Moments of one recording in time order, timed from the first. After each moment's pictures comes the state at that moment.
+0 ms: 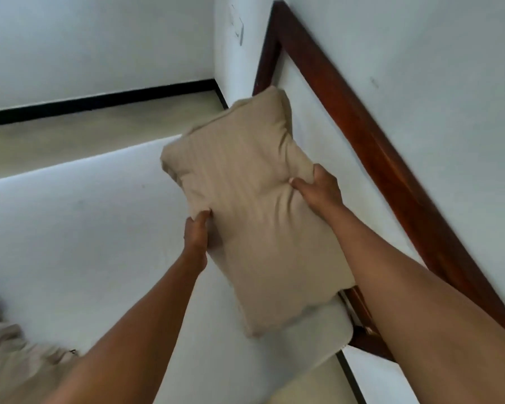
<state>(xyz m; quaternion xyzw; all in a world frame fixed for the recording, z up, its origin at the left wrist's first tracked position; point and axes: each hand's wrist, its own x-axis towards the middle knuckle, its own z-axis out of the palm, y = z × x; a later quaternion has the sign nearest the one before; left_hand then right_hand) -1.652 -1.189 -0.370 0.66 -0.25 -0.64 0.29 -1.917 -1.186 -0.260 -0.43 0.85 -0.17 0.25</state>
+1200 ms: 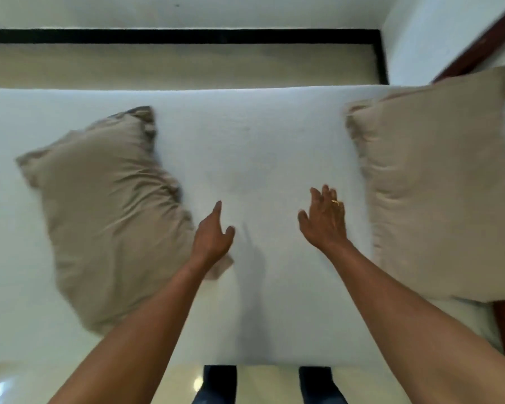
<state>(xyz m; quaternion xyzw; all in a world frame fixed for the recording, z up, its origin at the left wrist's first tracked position) -1.278 -1.058 -0.395 0.77 -0.50 -0.38 0.08 -1.537 -1.121 -0.392 -0.67 0.70 0.06 0.25</state>
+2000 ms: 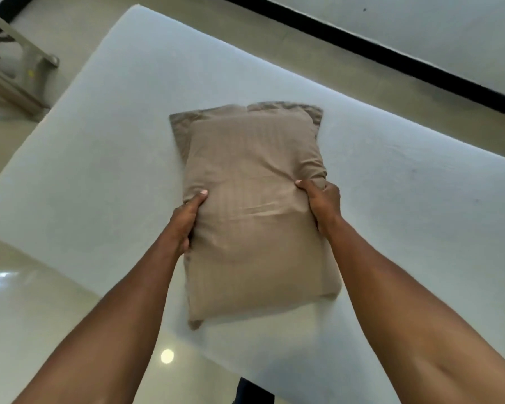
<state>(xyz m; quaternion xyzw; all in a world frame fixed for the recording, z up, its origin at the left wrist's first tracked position) -0.880 -0.960 -0.427 0.74 0.06 -0.52 0.42 -1.118 -1.152 -0.426 -0.48 0.66 -0.19 0.55</state>
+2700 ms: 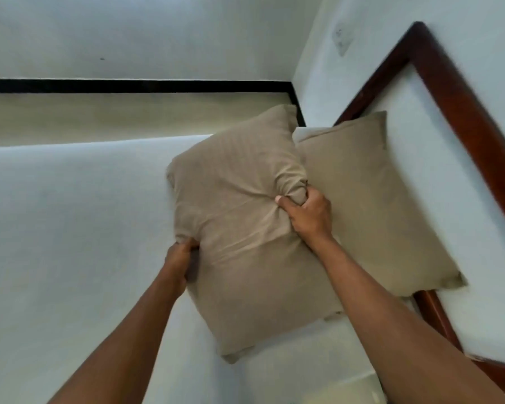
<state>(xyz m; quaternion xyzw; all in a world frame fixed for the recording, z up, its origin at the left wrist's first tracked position) -1.330 -1.127 -0.369 0.71 -0.14 -0.63 0.27 -1.592 -1.171 -0.280 -0.47 0.80 -0.27 0.25</state>
